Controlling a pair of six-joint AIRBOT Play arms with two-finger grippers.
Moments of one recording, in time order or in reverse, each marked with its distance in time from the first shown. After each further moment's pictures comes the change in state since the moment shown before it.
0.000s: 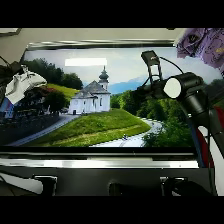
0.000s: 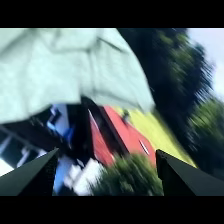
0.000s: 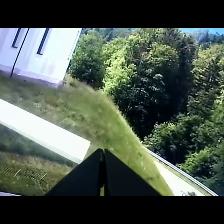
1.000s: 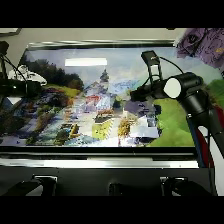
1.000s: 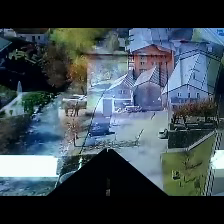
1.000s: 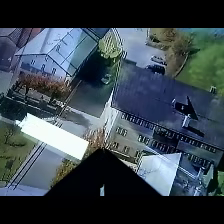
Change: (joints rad) left arm -0.381 0.702 -0.476 -0.175 -0.333 0.276; right arm 0.000 0.000 0.000 -0.005 0.000 0.000
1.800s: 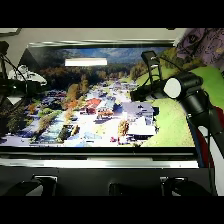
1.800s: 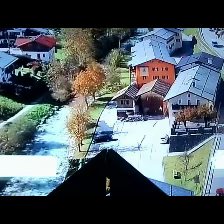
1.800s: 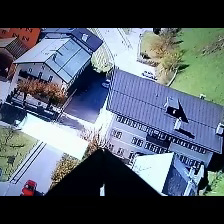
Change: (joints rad) left arm 0.000 0.000 0.000 0.000 0.000 0.000; right arm 0.000 0.000 0.000 0.000 0.000 0.000
